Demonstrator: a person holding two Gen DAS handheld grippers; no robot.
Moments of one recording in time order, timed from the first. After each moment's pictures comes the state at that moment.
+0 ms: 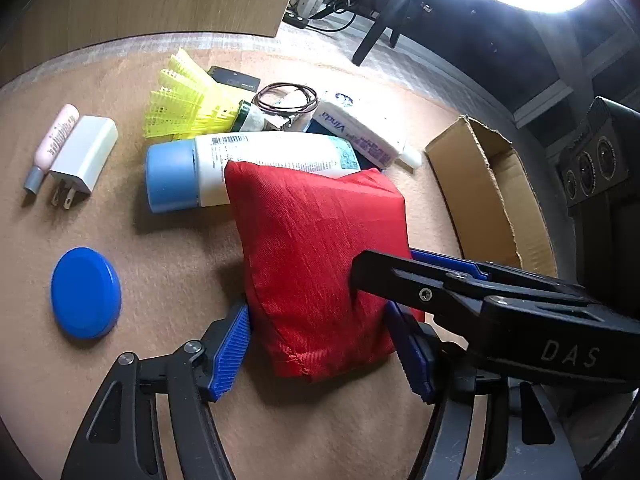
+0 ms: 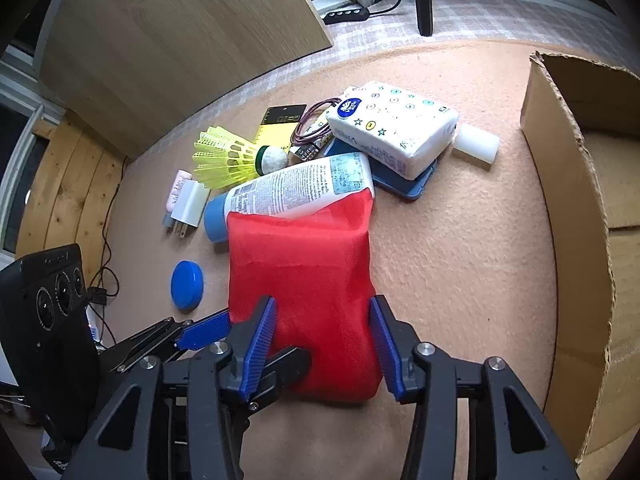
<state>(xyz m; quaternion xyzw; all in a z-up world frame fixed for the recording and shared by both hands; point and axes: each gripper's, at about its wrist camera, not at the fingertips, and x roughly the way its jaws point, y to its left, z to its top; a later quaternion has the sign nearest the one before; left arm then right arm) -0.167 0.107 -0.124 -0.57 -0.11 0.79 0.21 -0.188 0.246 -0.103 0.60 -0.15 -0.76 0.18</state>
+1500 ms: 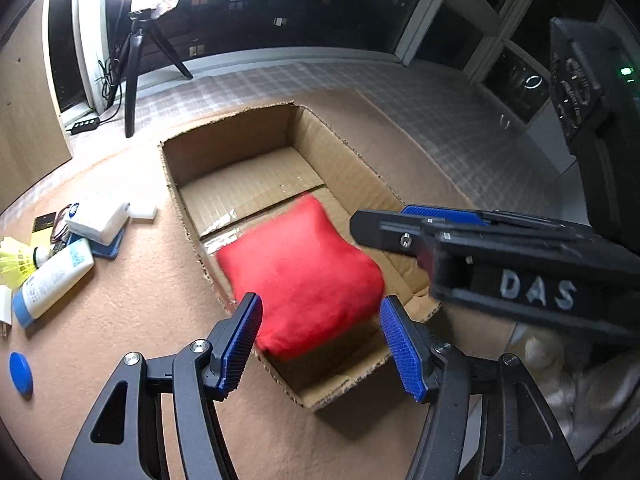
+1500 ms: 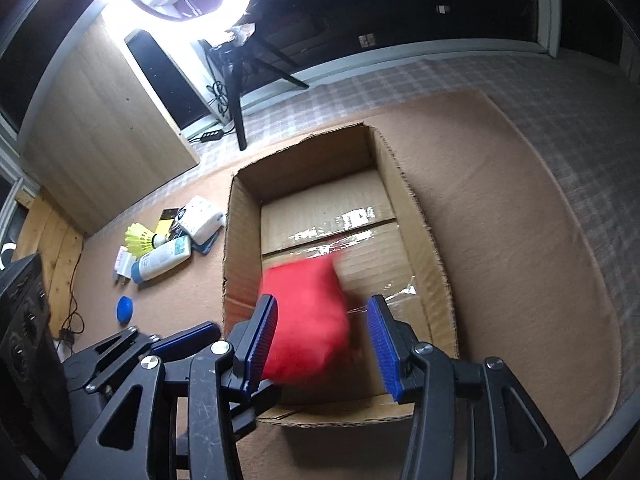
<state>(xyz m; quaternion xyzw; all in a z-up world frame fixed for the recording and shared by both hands) -0.084 0.343 -0.030 -0.50 0.05 0.80 0.33 -0.102 0.459 -0.022 0.51 -0.16 -0.84 0.04</state>
